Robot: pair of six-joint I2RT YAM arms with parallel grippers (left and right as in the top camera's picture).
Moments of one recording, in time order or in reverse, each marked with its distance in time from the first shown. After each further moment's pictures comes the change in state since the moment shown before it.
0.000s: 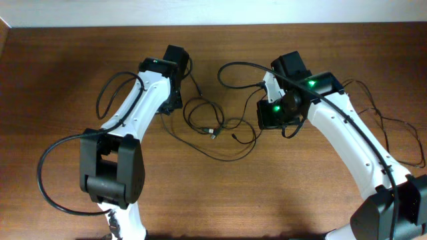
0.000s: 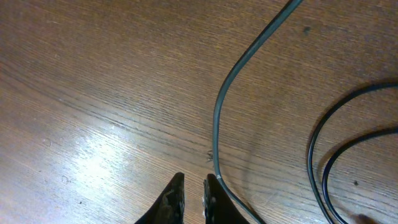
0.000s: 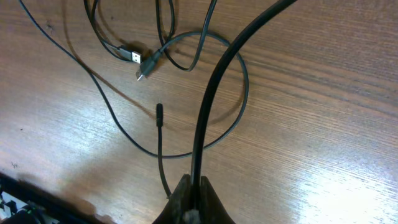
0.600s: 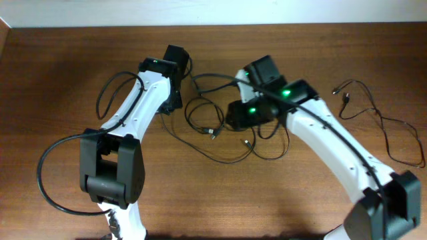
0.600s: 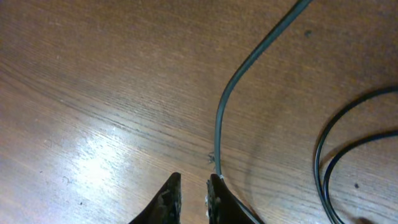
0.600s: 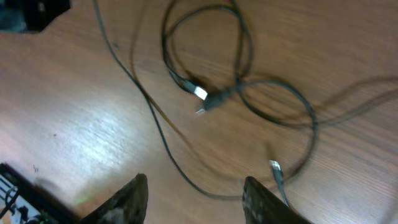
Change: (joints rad) left arm 0.000 0.000 0.000 0.003 -0.007 -0.003; right arm 0.160 0.035 0.000 0.226 -0.007 0.037
